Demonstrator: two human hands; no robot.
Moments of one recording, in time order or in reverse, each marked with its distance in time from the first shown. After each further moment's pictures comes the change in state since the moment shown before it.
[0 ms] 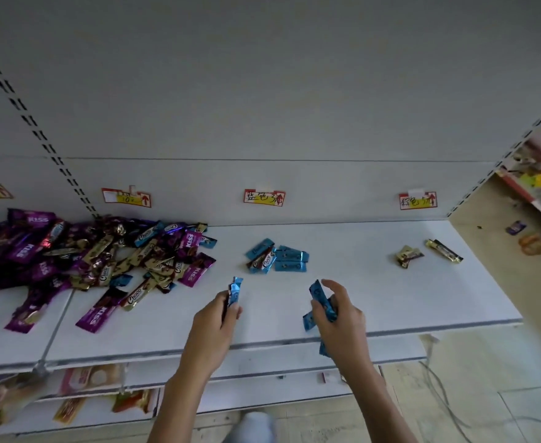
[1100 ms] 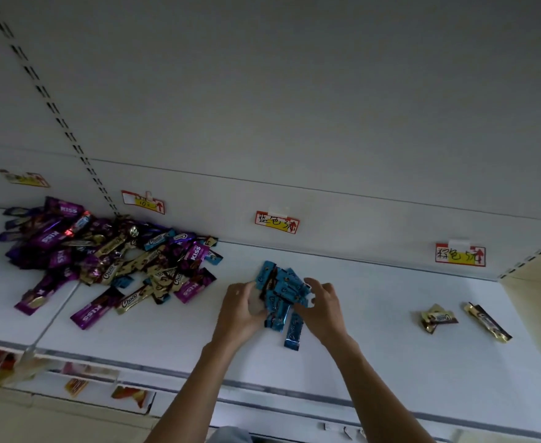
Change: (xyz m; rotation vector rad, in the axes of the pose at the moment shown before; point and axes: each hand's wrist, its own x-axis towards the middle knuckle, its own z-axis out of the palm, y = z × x) left_hand 0.093 -0.001 0.072 0.128 0.088 -0.069; right_hand 0.141 0.043 0.037 -0.146 -0.365 0.004
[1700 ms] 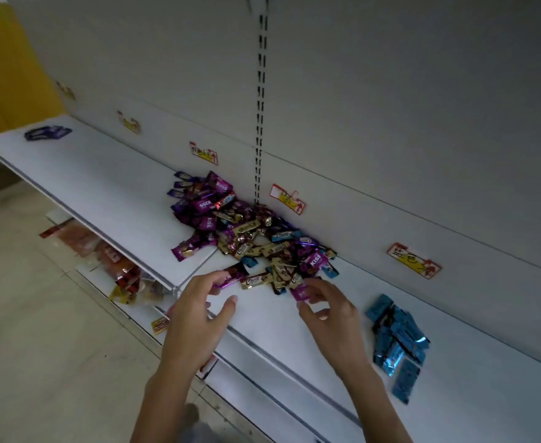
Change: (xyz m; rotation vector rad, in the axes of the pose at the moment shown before) left_hand -0.133 -0.062 -0.185 -0.066 0.663 -0.071; right_hand -0.068 -0.156 0.085 0.203 -0.167 -0.540
